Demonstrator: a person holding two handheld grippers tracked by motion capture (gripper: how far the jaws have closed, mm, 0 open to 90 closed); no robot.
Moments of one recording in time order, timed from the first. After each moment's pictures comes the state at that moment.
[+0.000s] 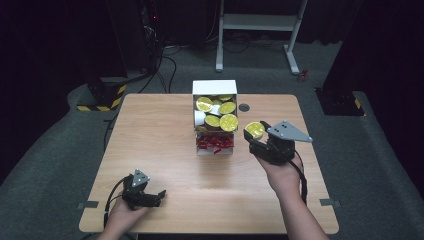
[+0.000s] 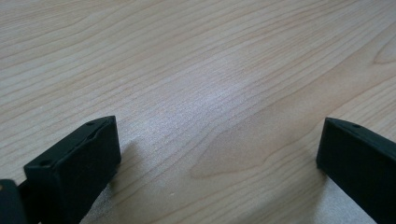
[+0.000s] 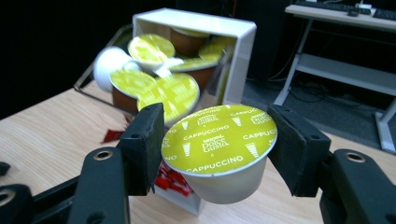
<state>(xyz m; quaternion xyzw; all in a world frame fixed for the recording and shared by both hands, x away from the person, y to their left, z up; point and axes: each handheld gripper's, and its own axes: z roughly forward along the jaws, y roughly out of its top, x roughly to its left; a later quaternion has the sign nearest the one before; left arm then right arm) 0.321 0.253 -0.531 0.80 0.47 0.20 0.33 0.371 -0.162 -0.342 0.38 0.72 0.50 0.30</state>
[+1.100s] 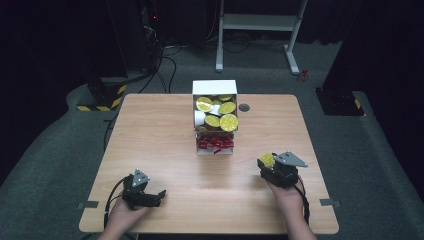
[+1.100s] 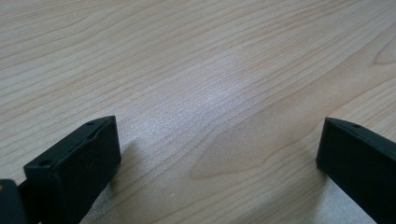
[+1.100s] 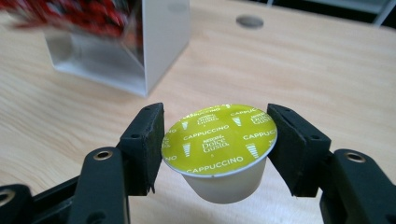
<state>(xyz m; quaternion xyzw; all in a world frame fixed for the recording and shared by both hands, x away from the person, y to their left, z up) 0.321 0.253 -0.531 0.80 0.47 0.20 0.33 0.374 -0.207 -0.474 0.46 0.74 0.40 0.27</state>
